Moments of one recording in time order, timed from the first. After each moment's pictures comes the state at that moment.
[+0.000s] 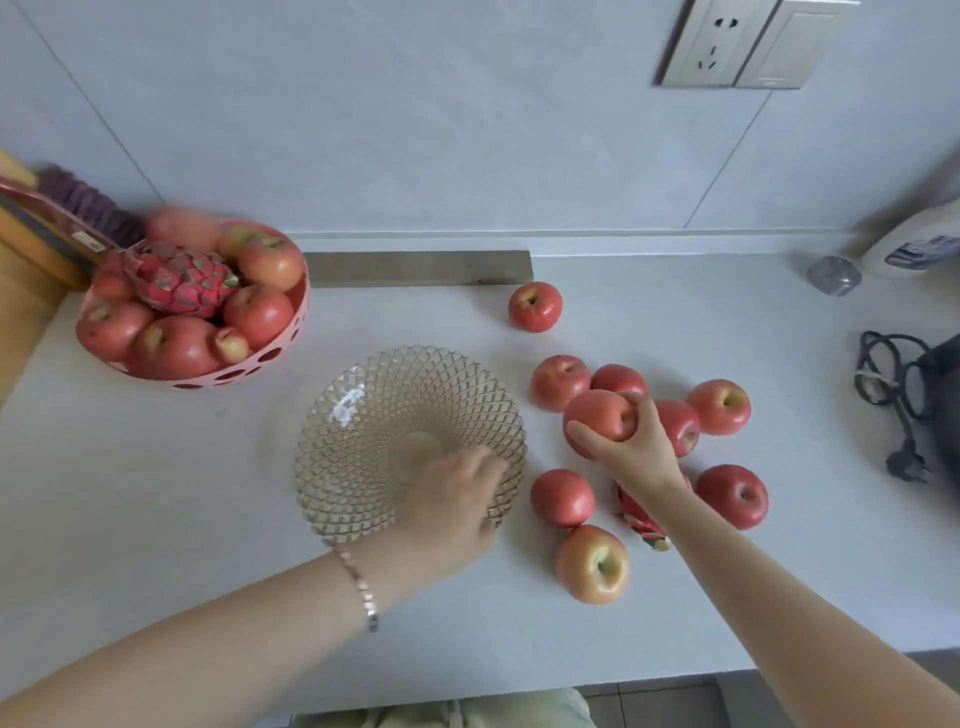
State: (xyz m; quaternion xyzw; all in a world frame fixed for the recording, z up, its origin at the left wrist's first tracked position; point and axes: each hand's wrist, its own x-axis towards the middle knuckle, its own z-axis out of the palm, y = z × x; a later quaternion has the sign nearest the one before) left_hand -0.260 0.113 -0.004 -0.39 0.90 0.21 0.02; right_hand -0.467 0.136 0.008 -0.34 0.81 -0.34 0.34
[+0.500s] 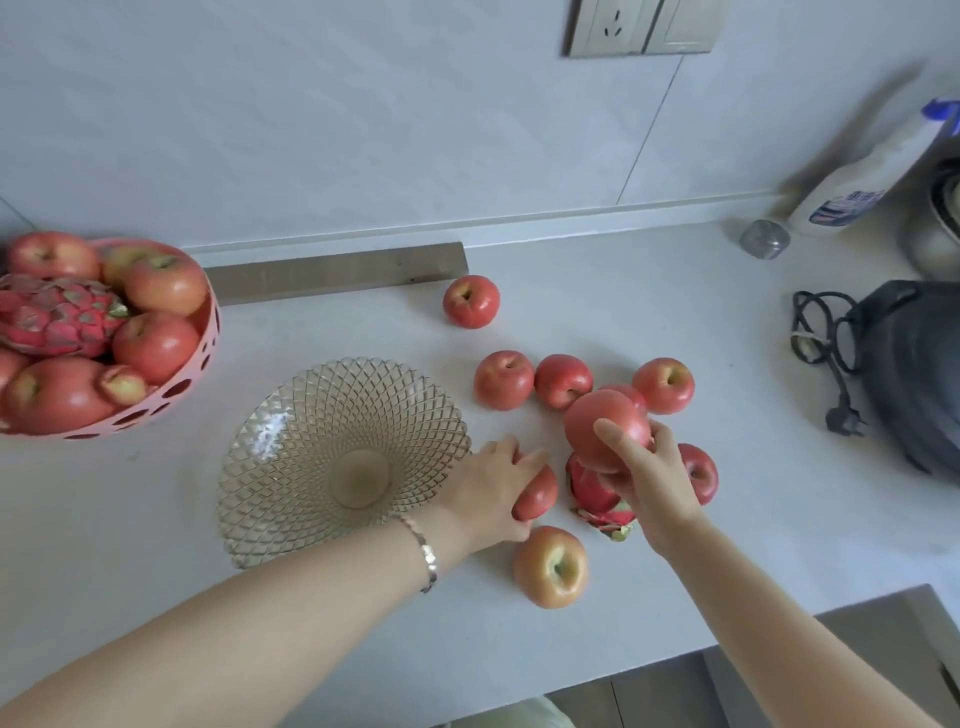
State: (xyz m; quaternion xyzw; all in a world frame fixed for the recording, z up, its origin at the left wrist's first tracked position) left_hand -0.352 0.097 -0.031 -0.30 0.93 0.21 0.10; right_hand -0.505 0.172 0.005 -0.11 0.70 -0.52 0.48
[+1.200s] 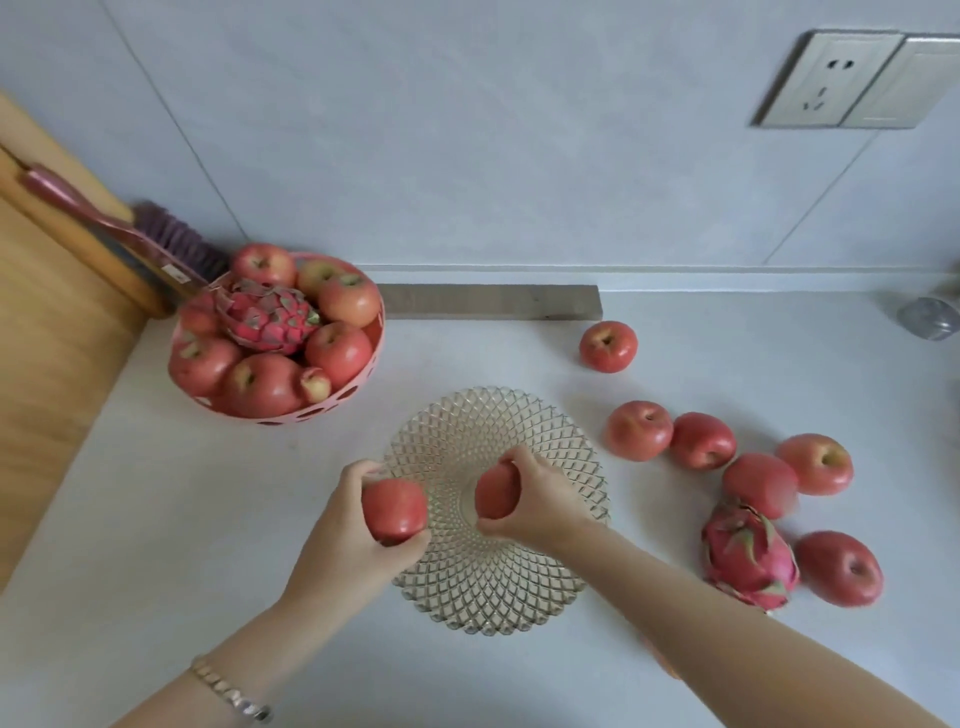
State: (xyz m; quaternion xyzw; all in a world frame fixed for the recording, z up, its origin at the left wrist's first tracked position) left_hand -0.128 0.078 0.014 -0.65 0.63 0.38 -0.19; right_hand -0.332 0.068 -0.021 -0.57 0.72 -0.09 0.38
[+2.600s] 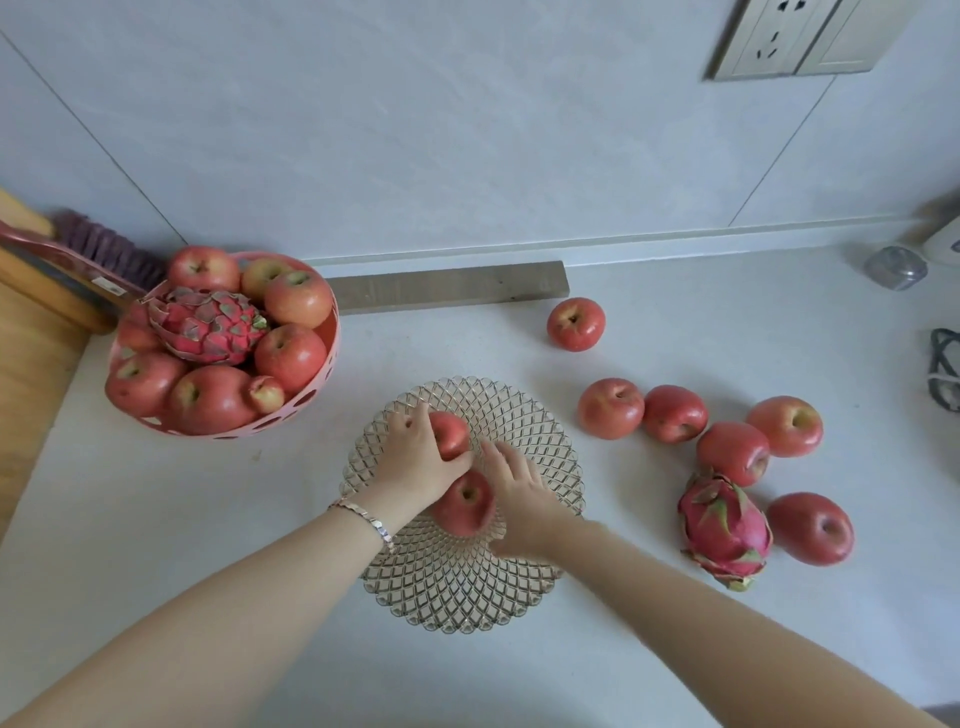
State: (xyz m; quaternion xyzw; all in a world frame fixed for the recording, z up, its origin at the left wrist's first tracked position) left_hand -0.218 0.001 -0.032 -0.64 0.70 0.33 0.01; right_hand -0.348 0.077 -0.047 -0.64 0.65 -0.04 0.40
